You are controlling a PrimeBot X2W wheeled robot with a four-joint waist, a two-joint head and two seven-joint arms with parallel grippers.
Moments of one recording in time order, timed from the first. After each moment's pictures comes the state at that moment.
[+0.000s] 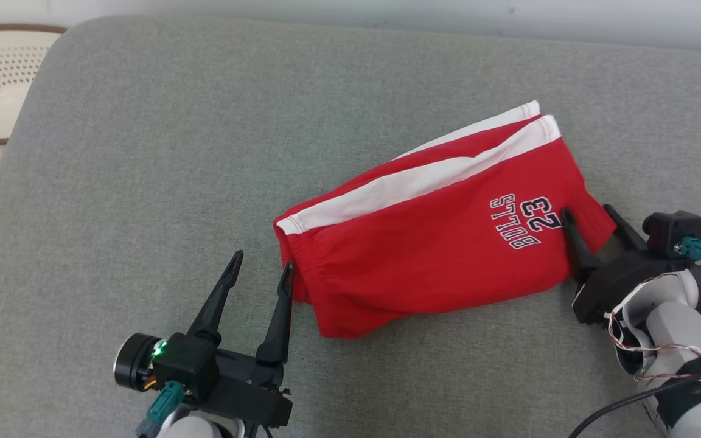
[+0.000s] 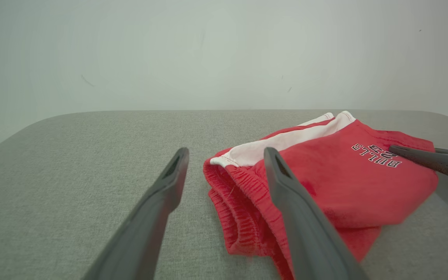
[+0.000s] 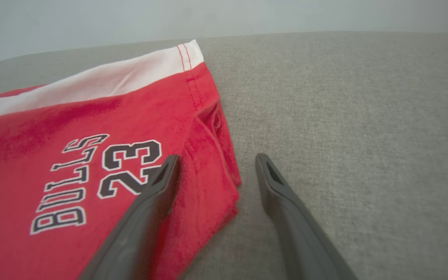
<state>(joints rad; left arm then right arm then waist) -0.30 0.08 -0.33 0.04 -0.16 0.09 -0.26 -0.62 -0.38 0.44 0.67 0.49 0.13 -0.16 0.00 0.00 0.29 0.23</state>
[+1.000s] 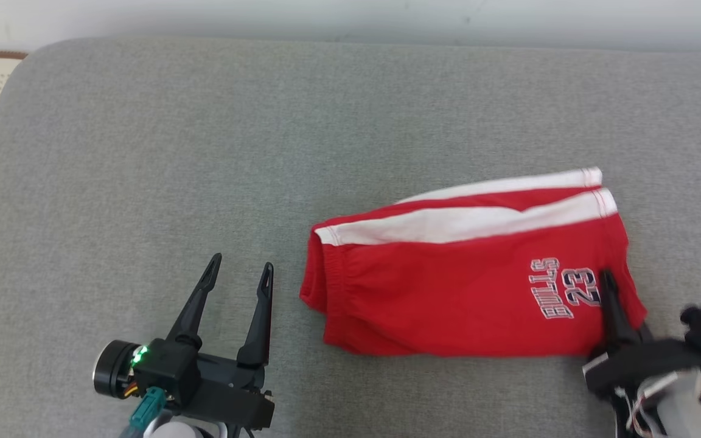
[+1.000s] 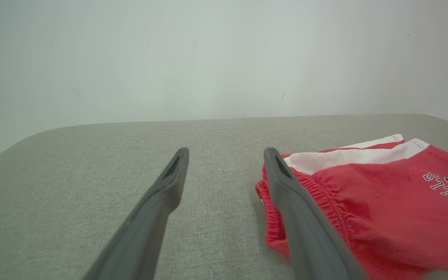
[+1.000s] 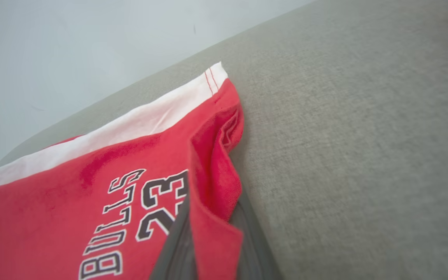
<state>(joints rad) -0.28 0.07 -0.27 0.03 -0.12 0.08 -0.26 -0.34 -0.33 0.31 0.45 0.68 0.13 -0.26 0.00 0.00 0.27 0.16</state>
